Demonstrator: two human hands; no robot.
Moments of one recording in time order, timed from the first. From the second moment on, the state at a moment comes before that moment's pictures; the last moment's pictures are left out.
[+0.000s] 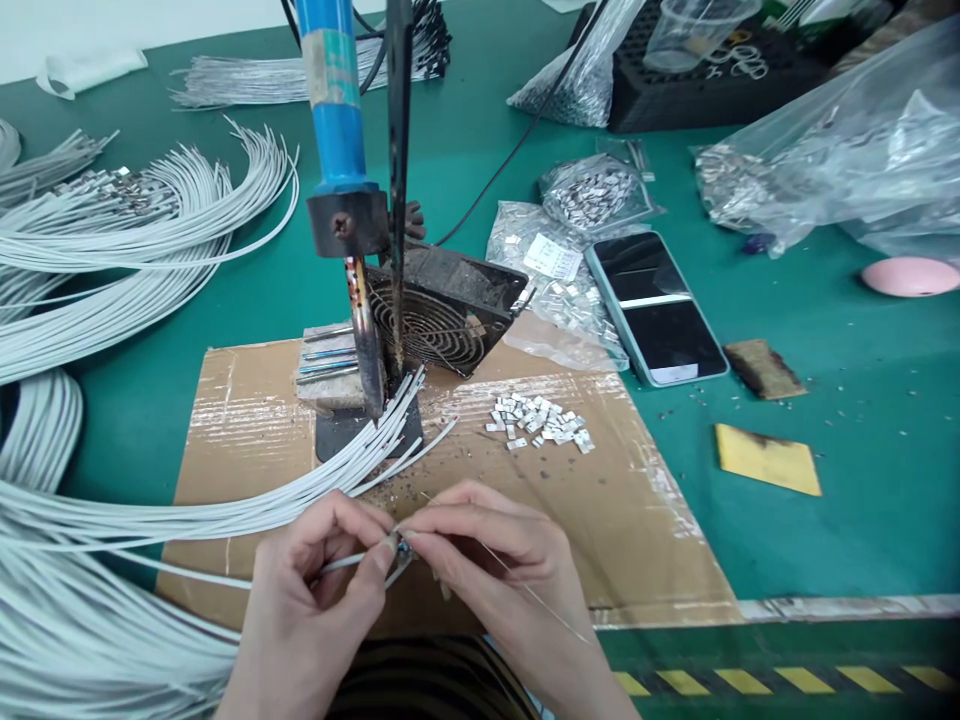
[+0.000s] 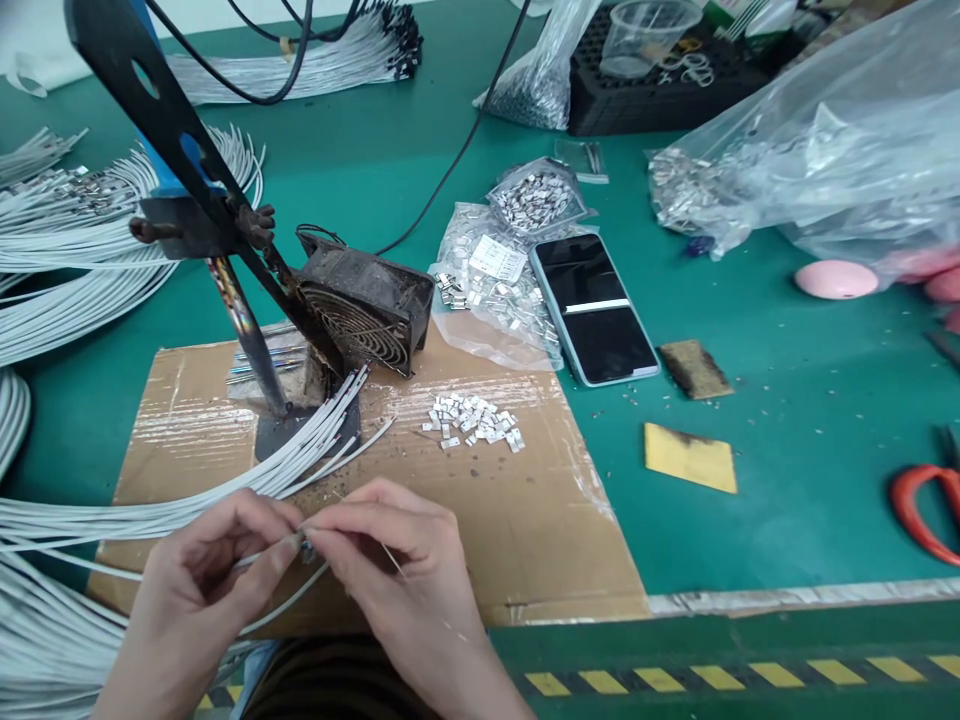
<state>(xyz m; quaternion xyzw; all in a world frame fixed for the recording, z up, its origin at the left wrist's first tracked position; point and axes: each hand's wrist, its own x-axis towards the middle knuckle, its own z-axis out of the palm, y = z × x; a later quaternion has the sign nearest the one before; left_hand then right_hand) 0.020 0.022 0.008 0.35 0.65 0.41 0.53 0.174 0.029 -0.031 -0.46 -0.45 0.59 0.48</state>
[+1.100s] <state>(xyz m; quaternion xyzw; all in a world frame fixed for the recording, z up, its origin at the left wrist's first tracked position) 0.026 0.058 0.003 0.37 0.69 0.46 0.43 0.150 0.043 -0.018 -0.58 -0.48 0.42 0.51</state>
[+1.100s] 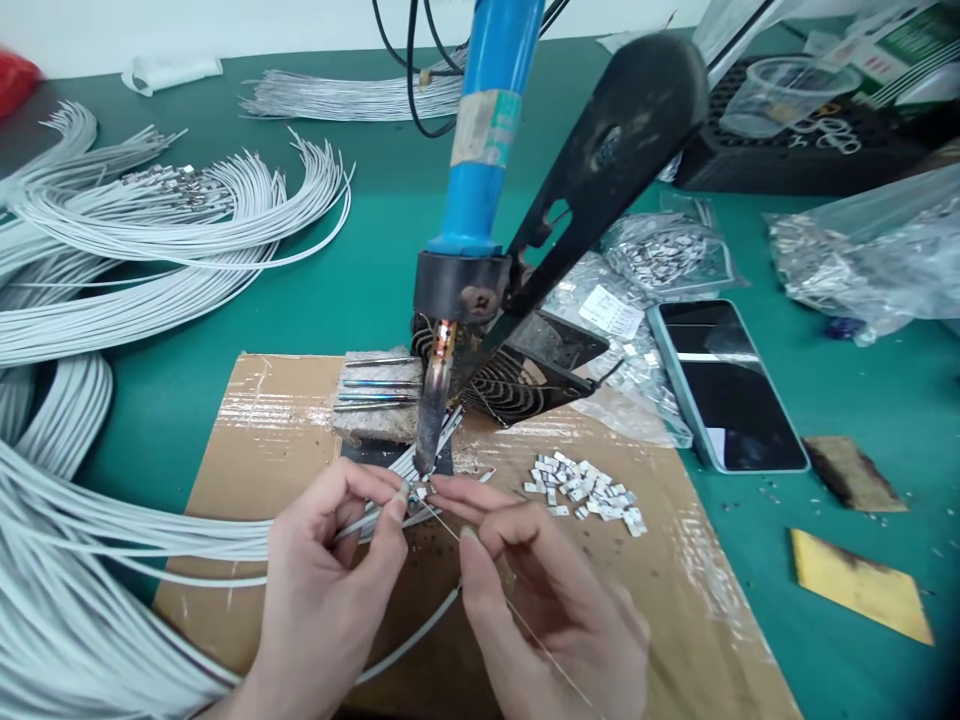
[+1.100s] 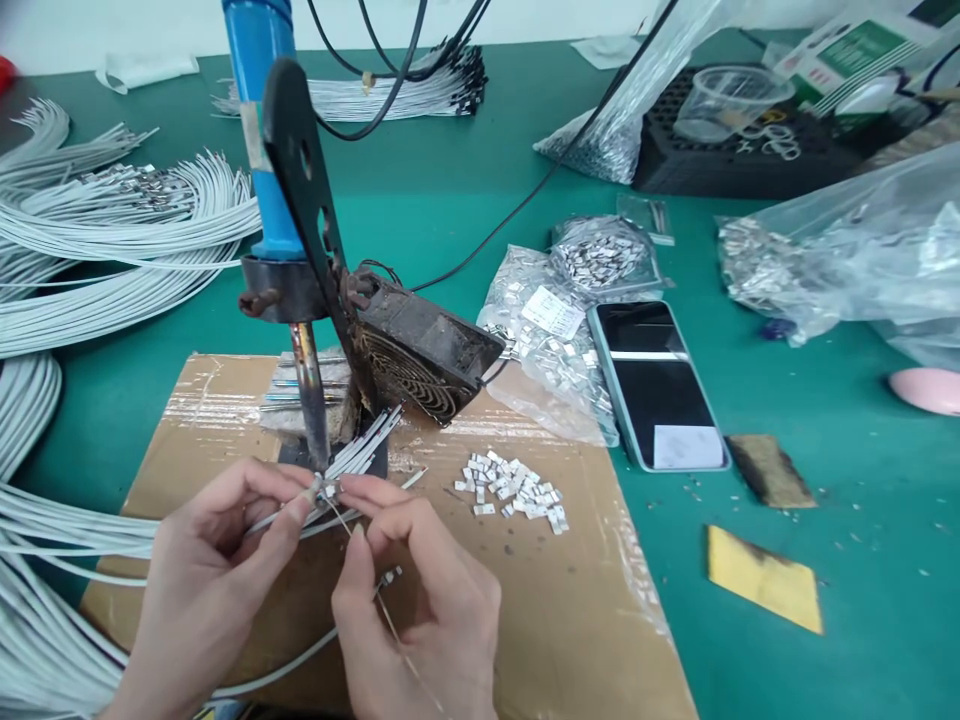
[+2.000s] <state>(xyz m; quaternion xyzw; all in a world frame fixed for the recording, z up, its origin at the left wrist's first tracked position) 0.021 0.077 0.007 0.35 0.63 0.51 0.47 0.152 0.058 -0.012 -0.56 -0.46 0.43 0.54</state>
